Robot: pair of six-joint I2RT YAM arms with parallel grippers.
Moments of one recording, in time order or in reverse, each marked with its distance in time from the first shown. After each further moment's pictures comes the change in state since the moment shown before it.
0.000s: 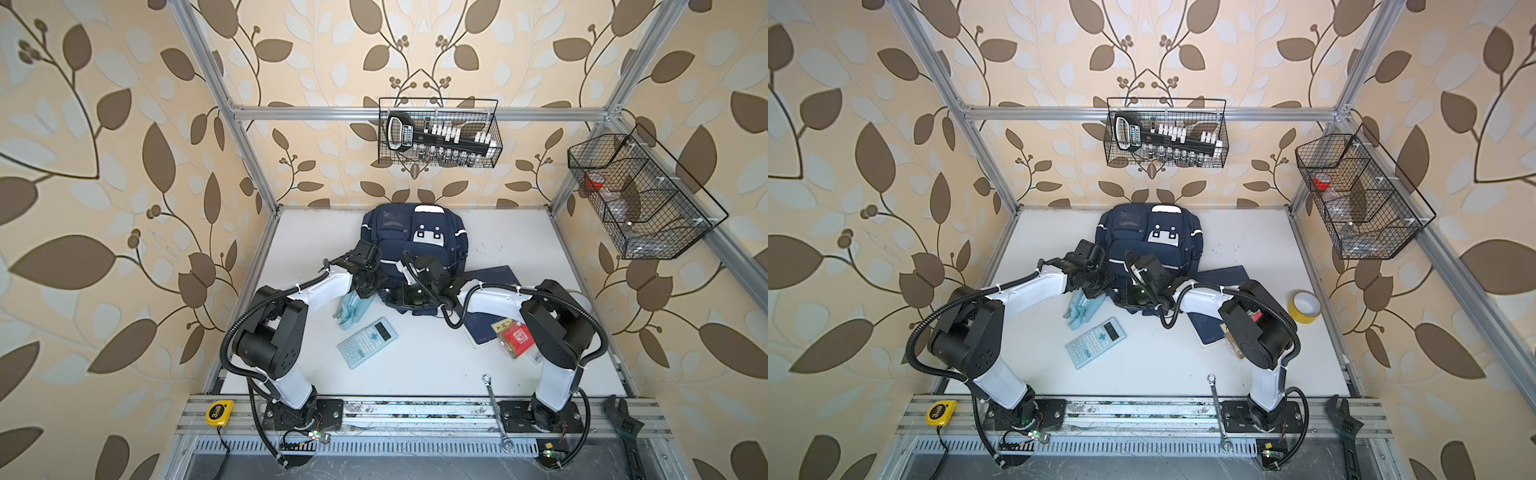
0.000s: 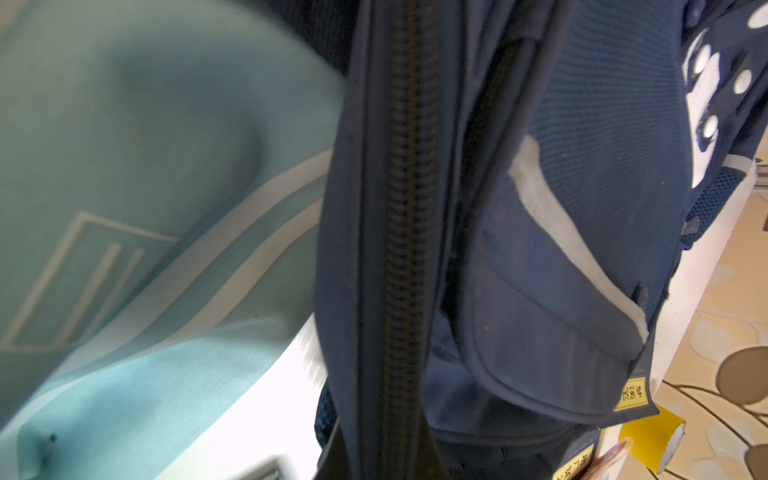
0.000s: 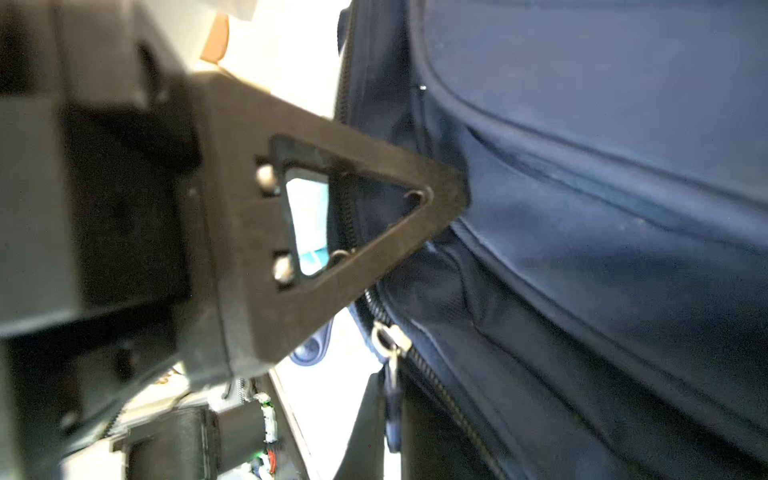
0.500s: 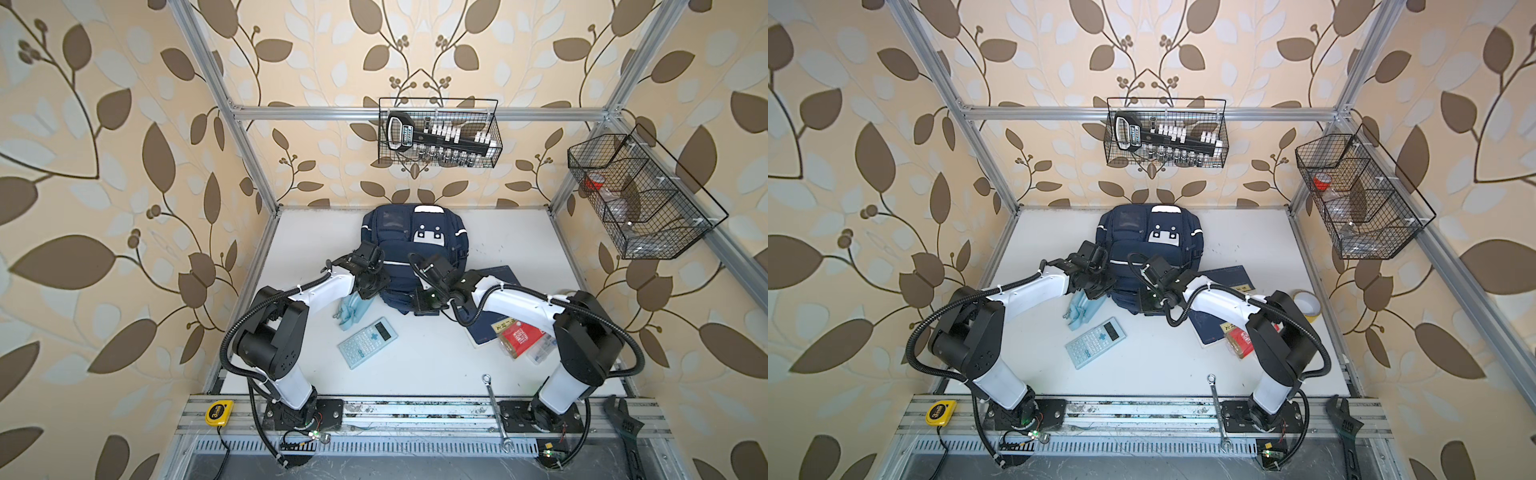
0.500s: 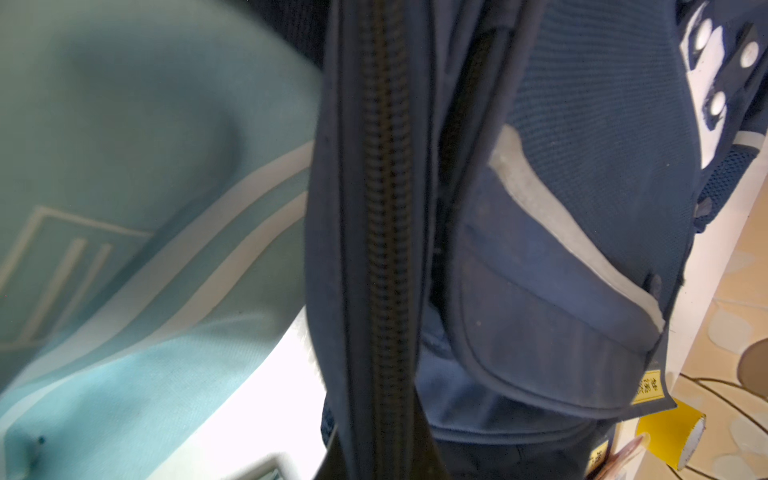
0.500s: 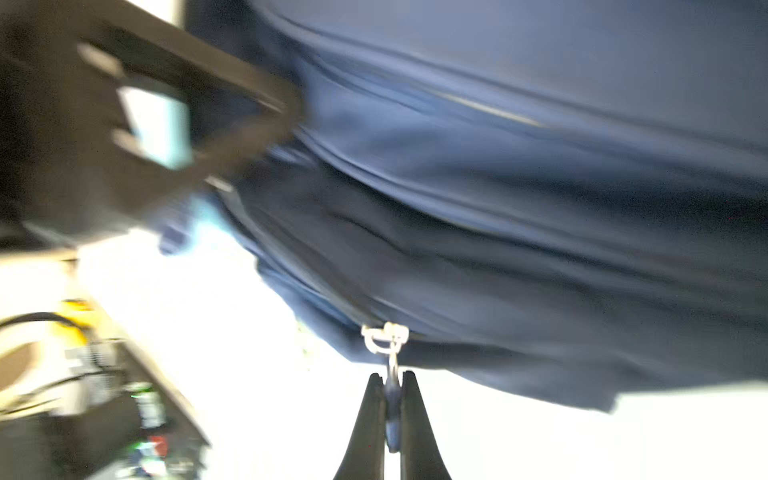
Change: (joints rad) left arm -0.014 -0.005 0.000 -0.005 -0.026 0.021; right arm -0.029 -0.188 0.007 -0.549 0.306 -0.195
